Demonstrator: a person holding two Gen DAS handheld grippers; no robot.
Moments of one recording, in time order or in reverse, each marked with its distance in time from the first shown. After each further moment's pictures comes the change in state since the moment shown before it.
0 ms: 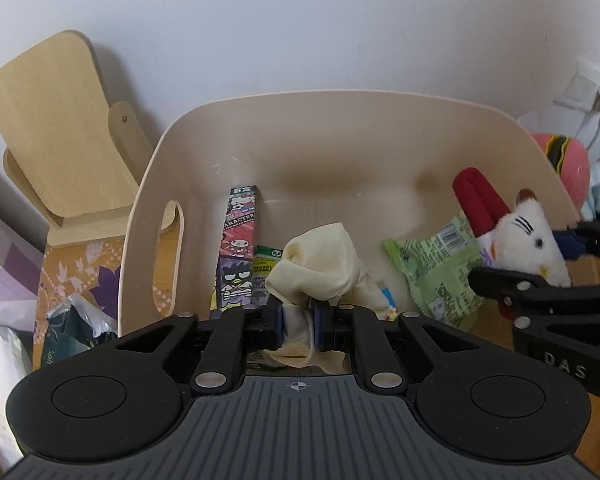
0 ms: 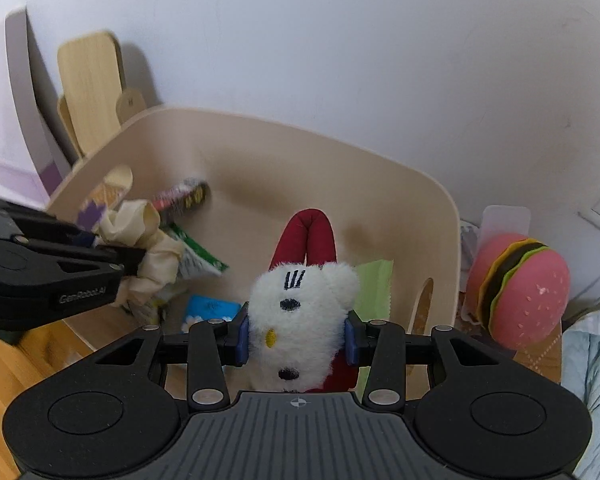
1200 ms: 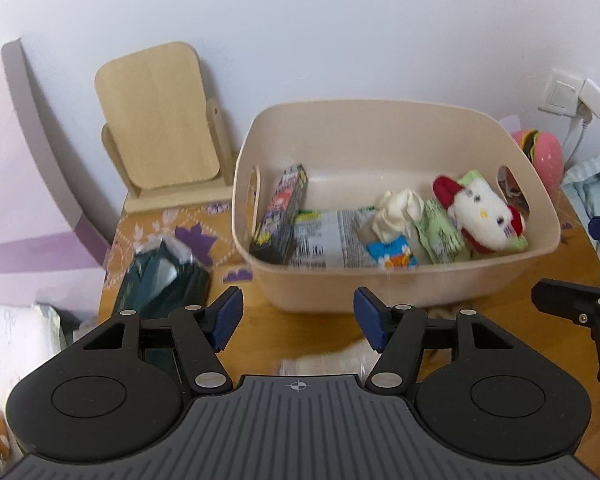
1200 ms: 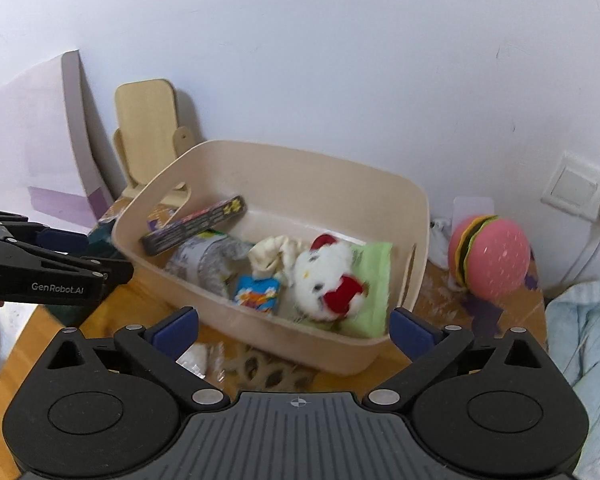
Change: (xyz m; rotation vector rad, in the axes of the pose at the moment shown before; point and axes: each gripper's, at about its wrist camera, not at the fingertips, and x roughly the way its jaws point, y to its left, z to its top) left arm -0.096 0.031 -0.074 0.031 -0.088 0.014; right arm -0.097 0.020 -0.060 0.094 -0.147 0.029
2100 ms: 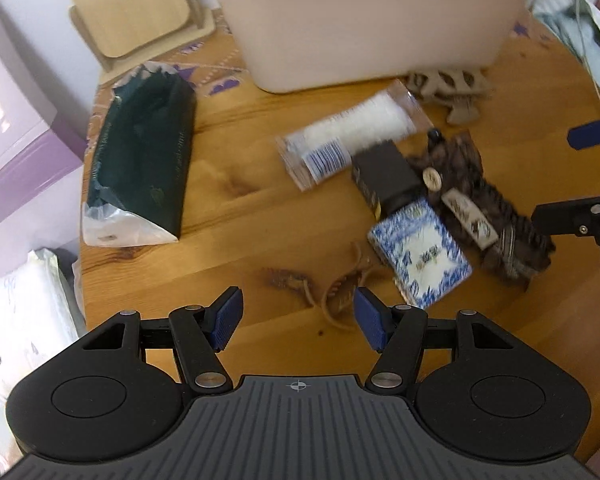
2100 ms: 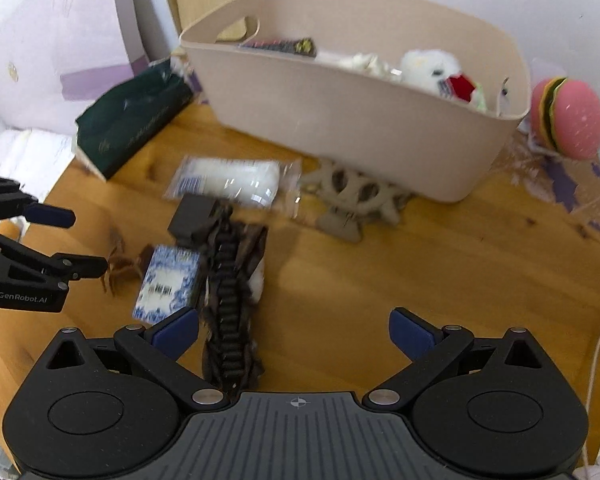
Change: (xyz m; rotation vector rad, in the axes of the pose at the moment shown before) left arm 0.017 0.029 -0.134 0.294 0.256 -0.077; right arm 0.034 0.054 -0.101 0.009 0.287 0.067
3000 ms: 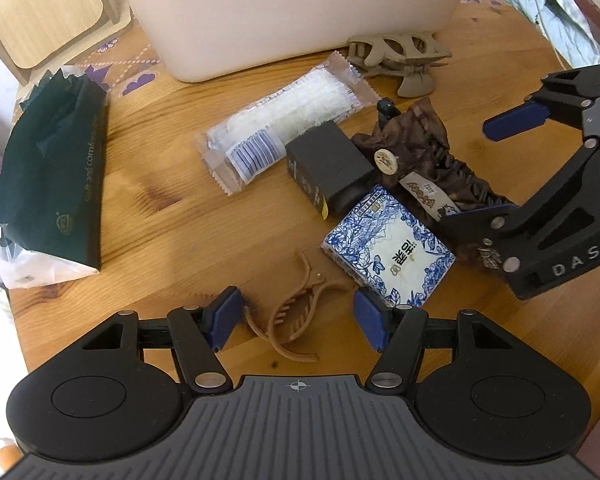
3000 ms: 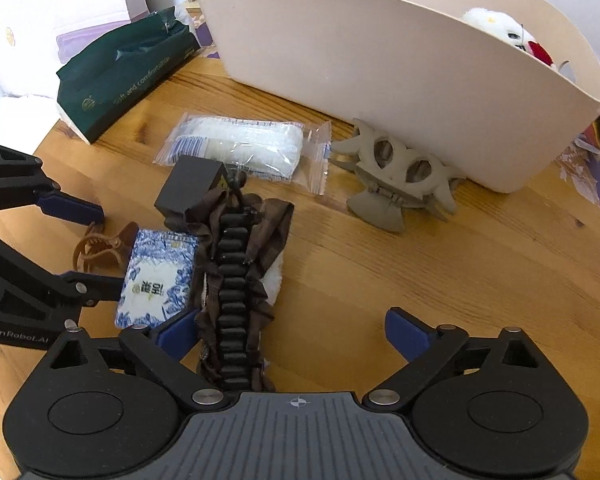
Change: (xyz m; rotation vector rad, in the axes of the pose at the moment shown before) left arm 0.038 -0.017 0.014 0.172 0.032 -0.178; right arm 0.055 0.017 0.006 -0.021 0.069 -0.016
